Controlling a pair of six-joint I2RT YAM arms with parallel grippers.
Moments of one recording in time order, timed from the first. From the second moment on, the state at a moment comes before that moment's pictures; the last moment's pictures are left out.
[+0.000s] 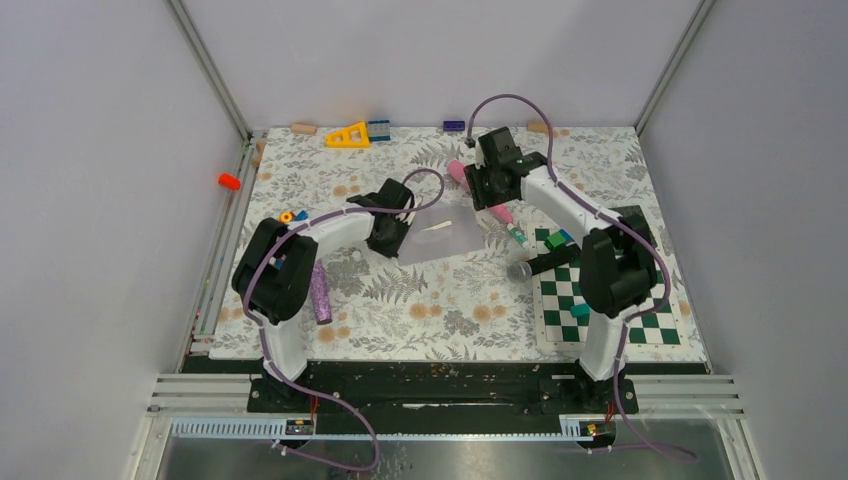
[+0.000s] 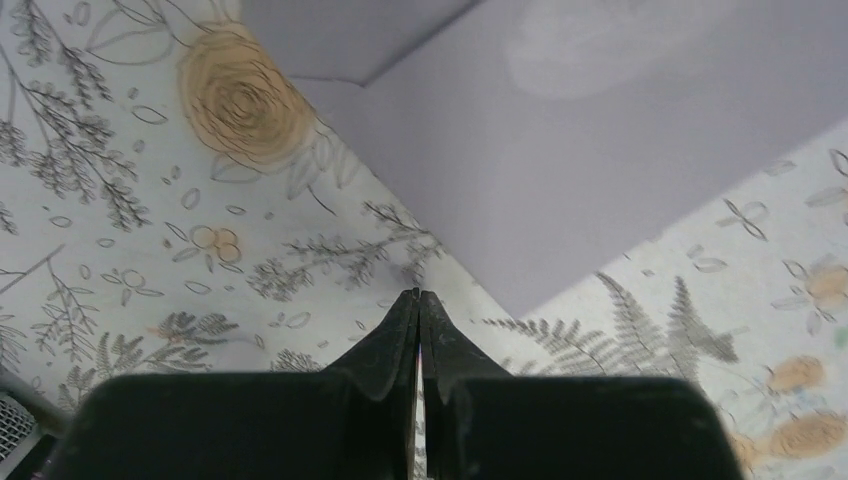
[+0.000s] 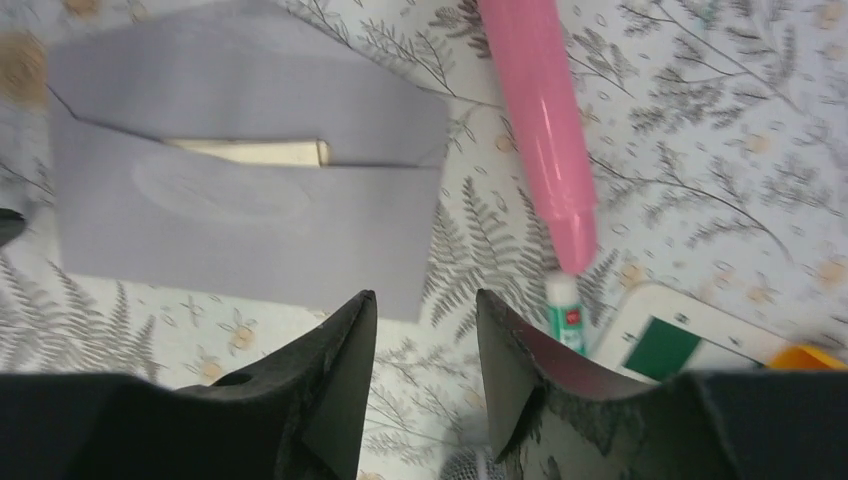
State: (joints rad) left arm -0.54 1.85 1.22 -0.55 -0.04 -0.04; right arm 0.47 1.85 1.52 -0.62 0.09 0.03
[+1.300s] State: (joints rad) left arm -0.65 1.89 1.24 -0.54 -0.02 -0.05; right arm 0.39 2.38 2.09 -0.78 -0.20 0.44
